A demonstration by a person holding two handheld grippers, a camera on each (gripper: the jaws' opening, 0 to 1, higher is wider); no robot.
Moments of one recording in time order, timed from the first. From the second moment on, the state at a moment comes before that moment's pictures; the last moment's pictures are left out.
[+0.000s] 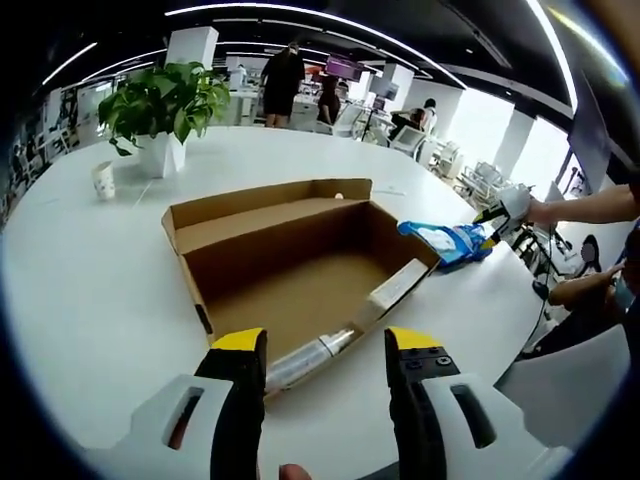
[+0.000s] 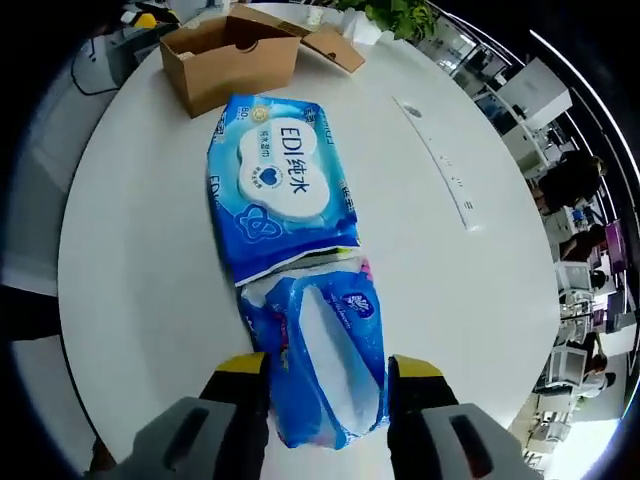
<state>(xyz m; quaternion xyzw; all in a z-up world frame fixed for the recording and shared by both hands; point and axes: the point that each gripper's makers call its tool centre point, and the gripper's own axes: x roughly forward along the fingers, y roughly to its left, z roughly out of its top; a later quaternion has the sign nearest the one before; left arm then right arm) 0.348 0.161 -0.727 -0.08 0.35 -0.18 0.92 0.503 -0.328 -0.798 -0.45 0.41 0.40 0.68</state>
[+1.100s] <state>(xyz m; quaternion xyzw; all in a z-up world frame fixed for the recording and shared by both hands) 0.343 0.120 -0.702 -0.09 0.32 -0.23 0.92 0.484 -0.301 -0.755 -0.36 0.42 0.34 0.76</state>
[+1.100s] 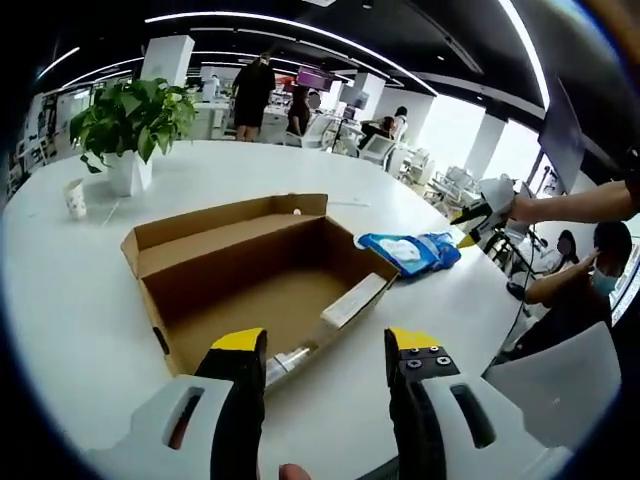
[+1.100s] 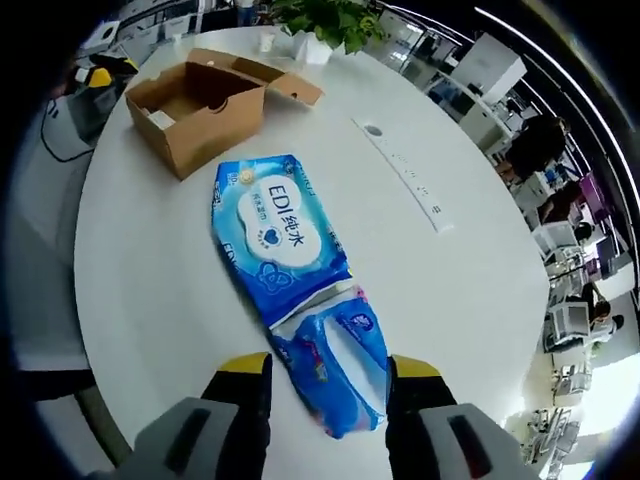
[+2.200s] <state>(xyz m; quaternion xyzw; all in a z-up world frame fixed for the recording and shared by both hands) 0.348 0.126 -0.696 -0.10 0.30 -0.22 0.92 0.489 -0.205 -0.725 -0.13 0.36 0.33 0.87</state>
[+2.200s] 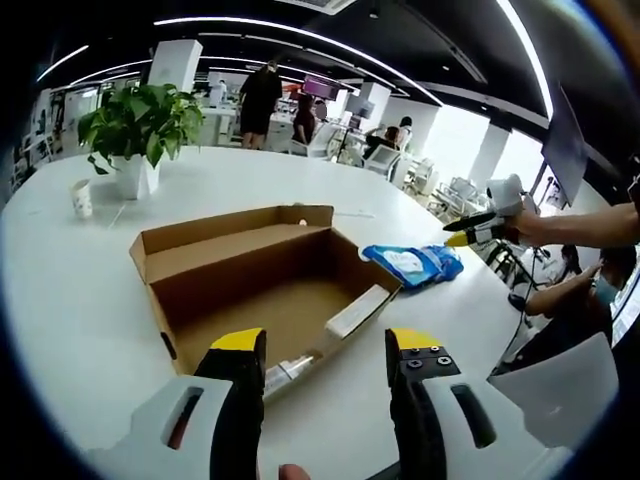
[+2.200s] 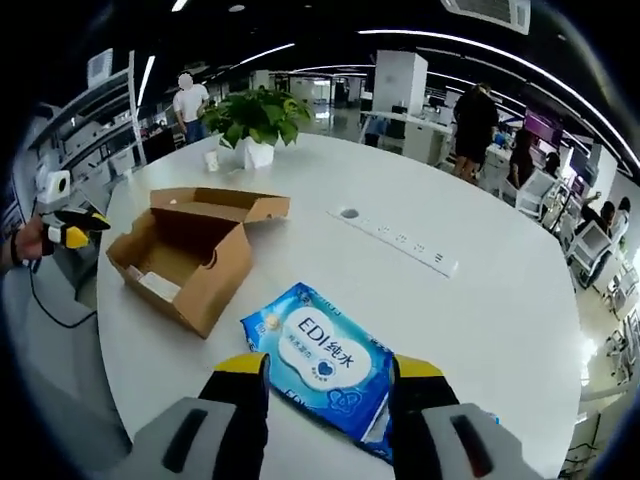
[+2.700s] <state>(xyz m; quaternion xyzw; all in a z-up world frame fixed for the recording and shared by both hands) 0.349 0.126 -0.695 -0.11 0.30 -0.22 0.92 0.477 -0.149 -0.721 -0.09 0.34 0.35 0.87</state>
